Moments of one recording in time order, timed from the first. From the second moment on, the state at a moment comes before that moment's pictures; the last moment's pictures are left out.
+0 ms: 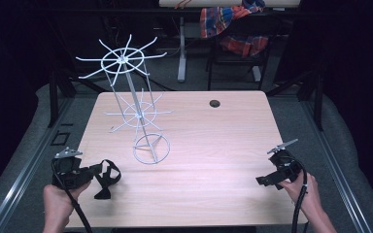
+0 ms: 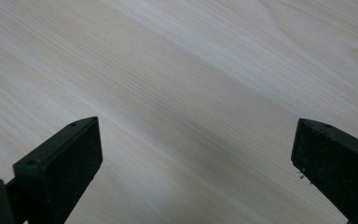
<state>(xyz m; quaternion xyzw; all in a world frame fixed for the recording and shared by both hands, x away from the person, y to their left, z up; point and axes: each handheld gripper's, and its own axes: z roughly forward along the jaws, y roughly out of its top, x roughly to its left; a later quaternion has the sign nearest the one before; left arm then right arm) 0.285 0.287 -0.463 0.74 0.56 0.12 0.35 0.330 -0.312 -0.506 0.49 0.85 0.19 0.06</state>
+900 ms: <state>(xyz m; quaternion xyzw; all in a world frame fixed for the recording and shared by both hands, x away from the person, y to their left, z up) 0.302 0.288 -0.433 0.72 0.56 0.15 0.38 0.330 -0.312 -0.507 0.49 0.85 0.19 0.06</state>
